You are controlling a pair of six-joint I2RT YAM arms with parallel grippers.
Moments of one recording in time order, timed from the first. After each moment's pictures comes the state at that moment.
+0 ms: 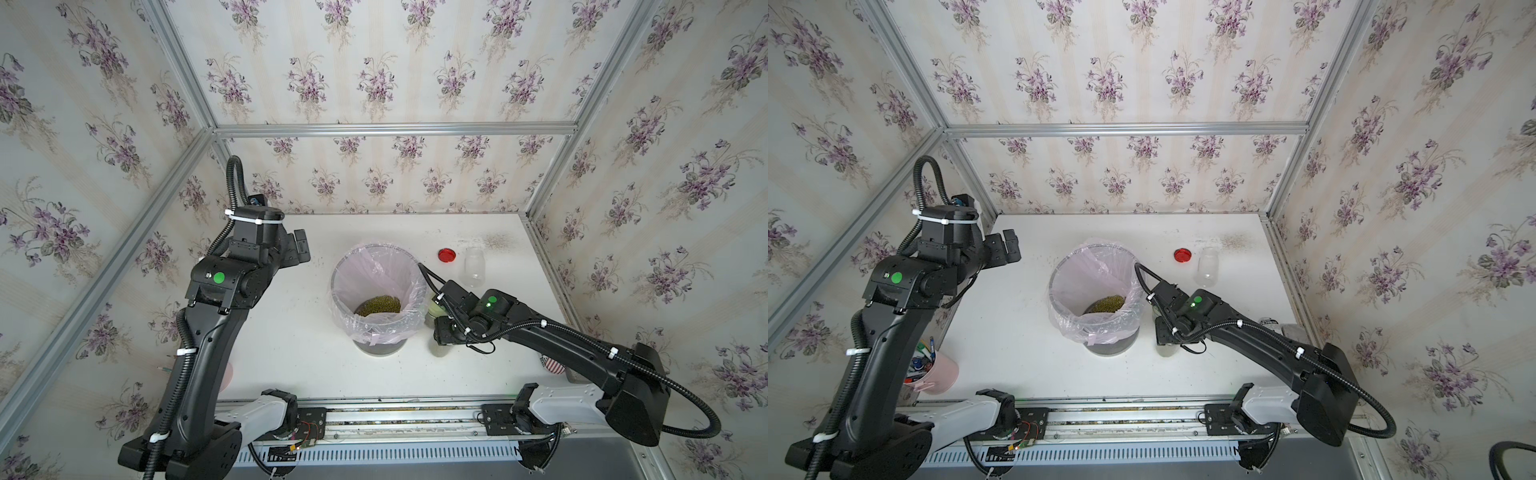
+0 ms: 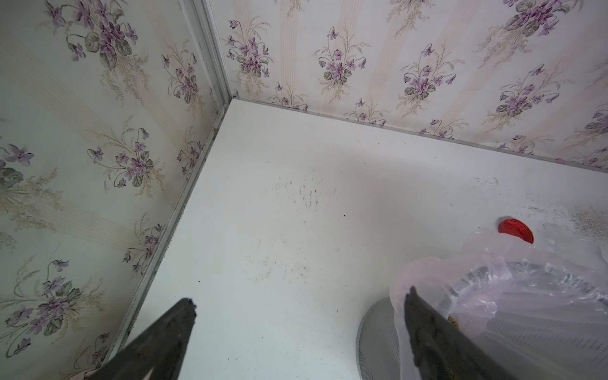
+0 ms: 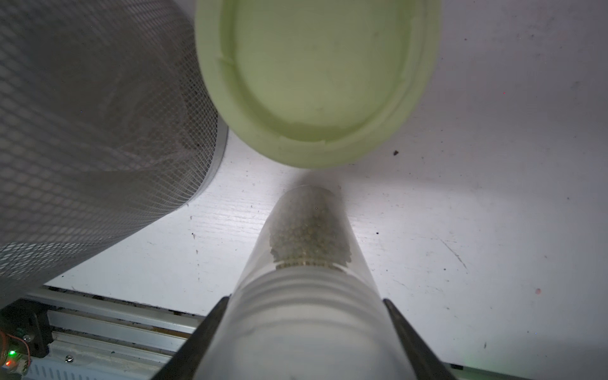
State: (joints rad) left arm -0.22 1.17 1.67 -1.17 -0.33 -0.31; right arm 0.86 1.29 1.01 -1.03 0.07 0.73
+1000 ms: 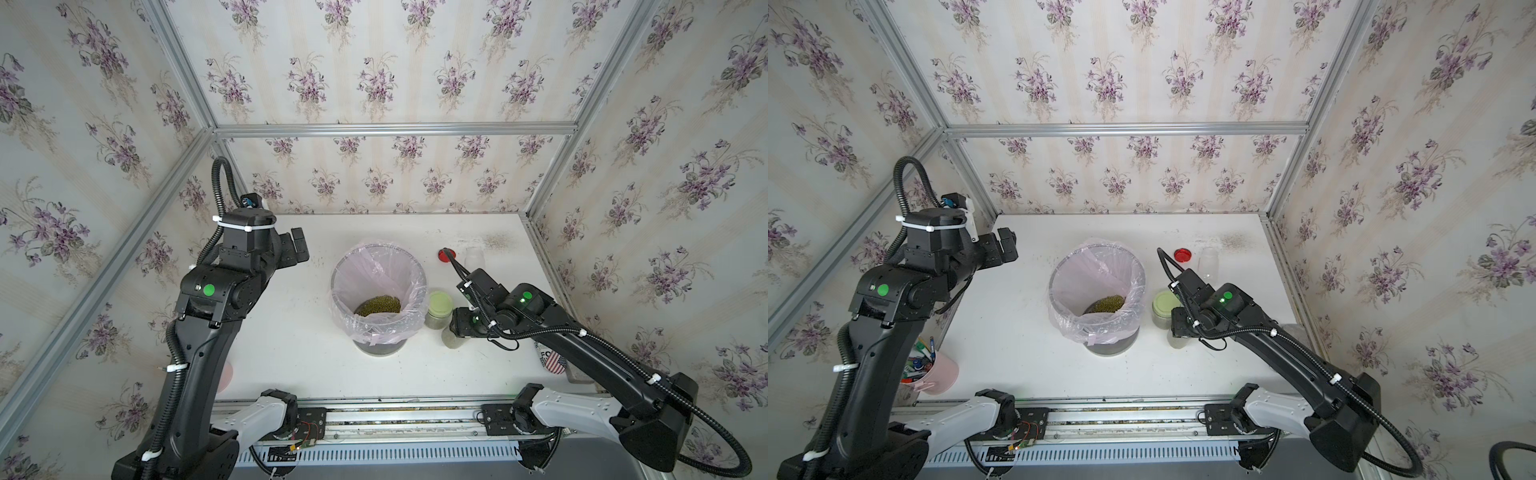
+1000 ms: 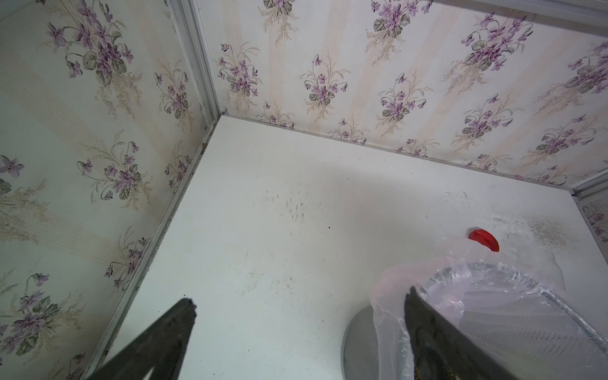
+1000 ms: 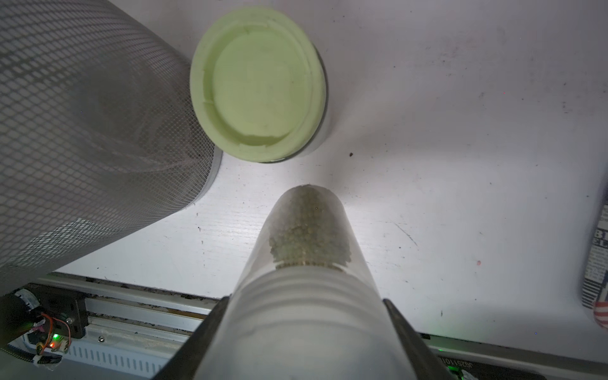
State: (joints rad) left arm -0.22 1.13 1.67 -1.13 -0.30 -0.32; right arm 0.72 1.14 1.07 -1.18 0.05 0.67
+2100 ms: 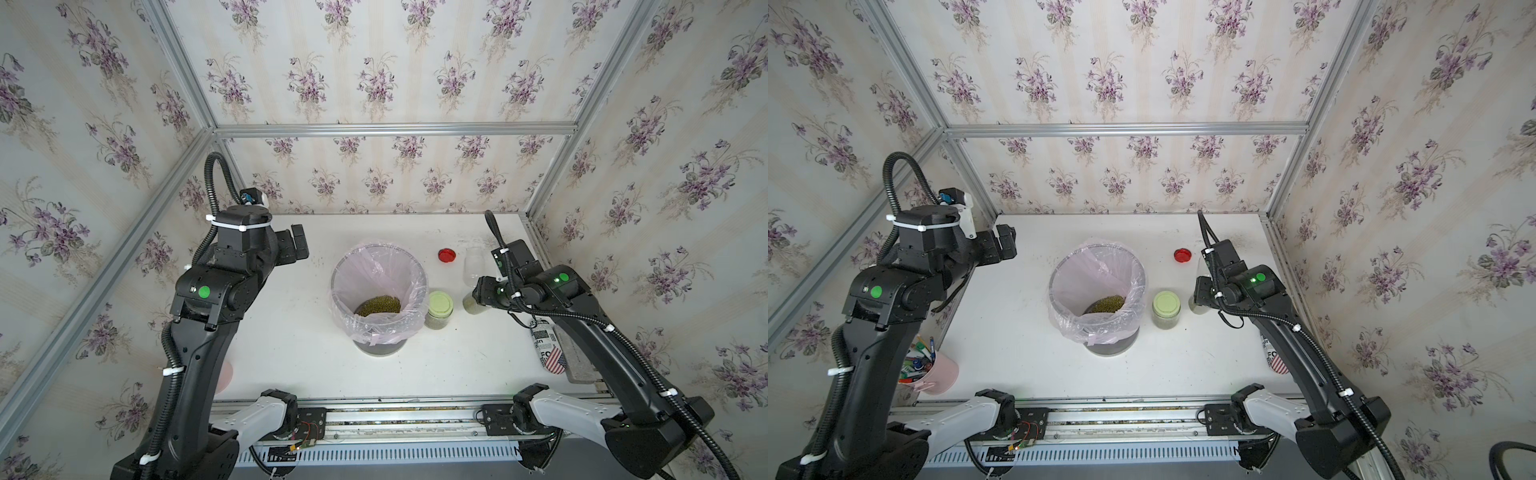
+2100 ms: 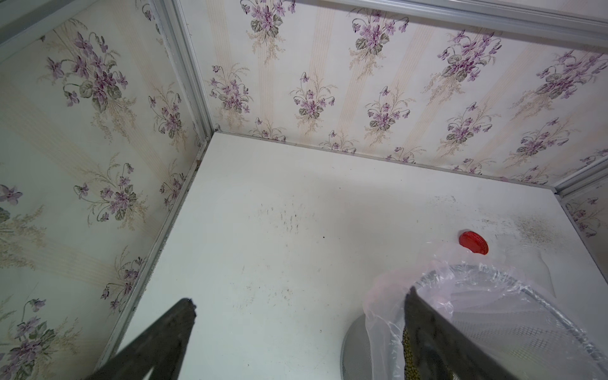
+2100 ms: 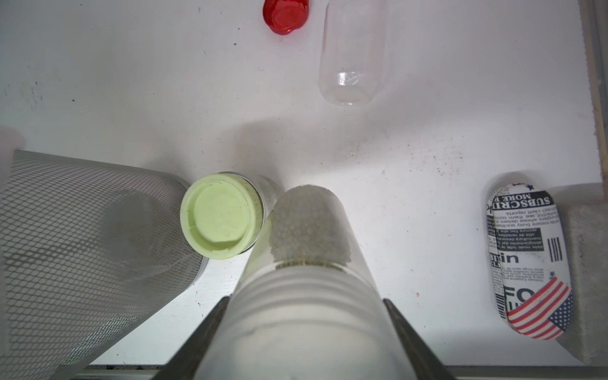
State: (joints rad) left arm -0.22 1.13 1.70 -1.10 -0.28 -0.25; right arm 0.44 1.16 1.27 -1.20 0.10 0.54
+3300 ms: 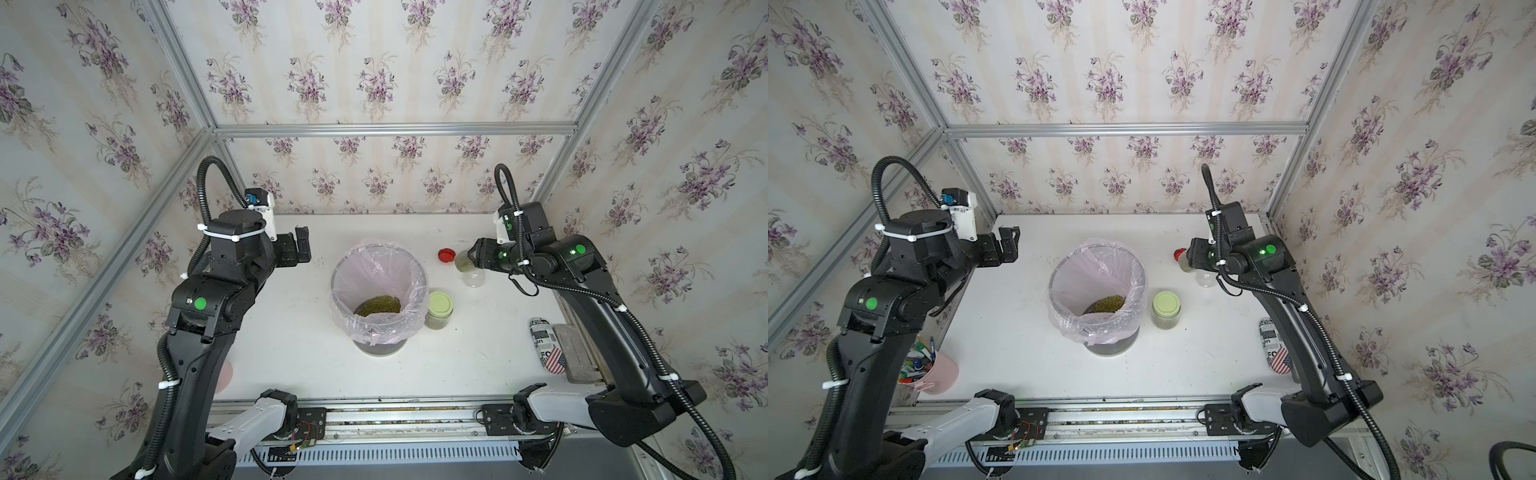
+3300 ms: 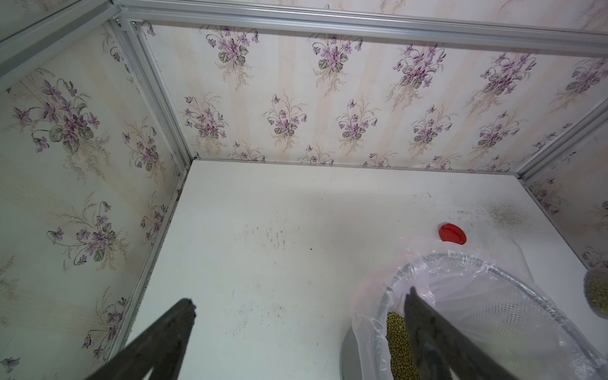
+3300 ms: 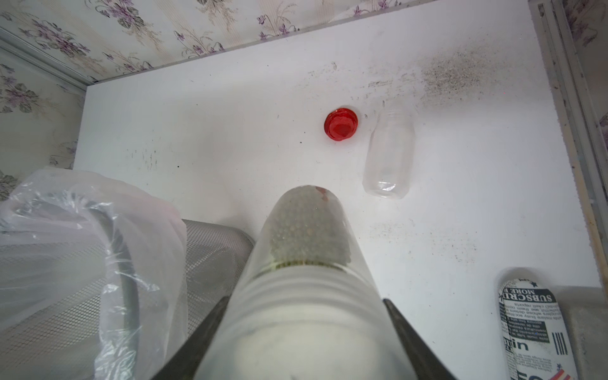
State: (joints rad) left arm -0.22 1.07 1.64 -1.01 -0.18 -0.17; right arm 0.42 1.33 1.66 -1.20 0.06 0.47
